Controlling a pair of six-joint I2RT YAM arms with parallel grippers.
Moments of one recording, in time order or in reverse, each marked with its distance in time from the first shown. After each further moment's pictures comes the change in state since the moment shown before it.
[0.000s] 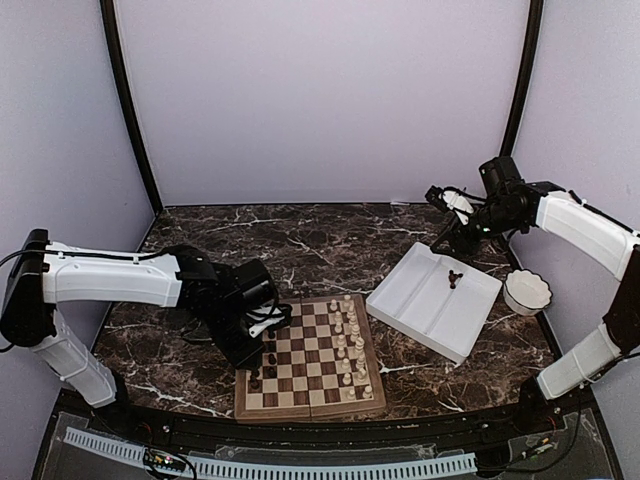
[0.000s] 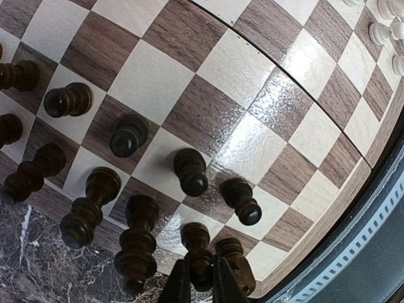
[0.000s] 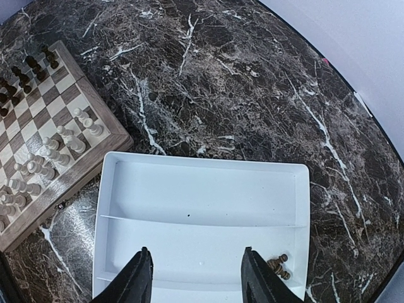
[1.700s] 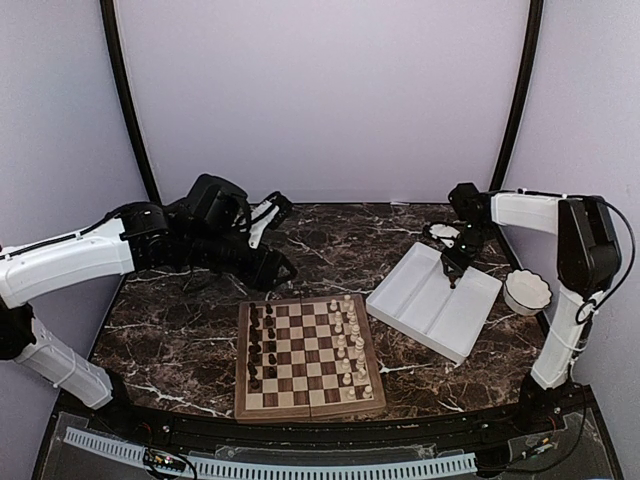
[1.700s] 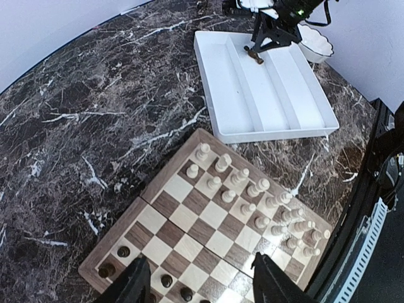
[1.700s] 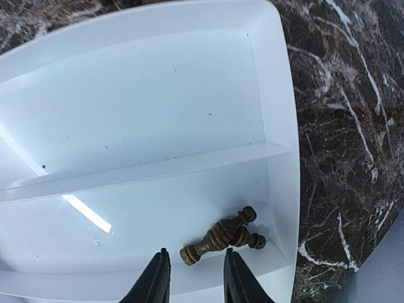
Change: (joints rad) left arm 0.095 -0.184 0.173 0.332 -0.092 0.020; right arm -0.024 0.404 0.116 -0.042 0.428 0.061
